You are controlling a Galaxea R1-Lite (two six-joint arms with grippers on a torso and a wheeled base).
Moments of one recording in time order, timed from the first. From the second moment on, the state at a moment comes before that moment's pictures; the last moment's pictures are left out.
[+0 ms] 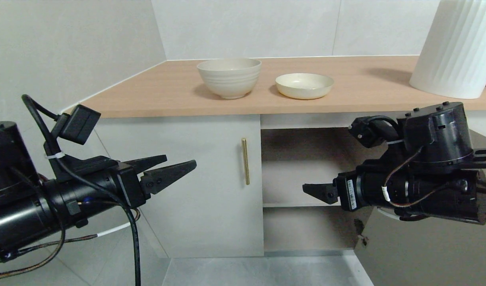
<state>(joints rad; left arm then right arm) -0.31 1.37 -0.57 -0.67 -0.38 -0.26 0.67 1.57 -0.94 -0.16 -0.06 0.18</state>
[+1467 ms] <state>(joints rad) -0.31 1.39 -0.59 -0.67 -0.38 -0.27 0.67 1.55 -0.93 -0.16 -0.05 0.18</state>
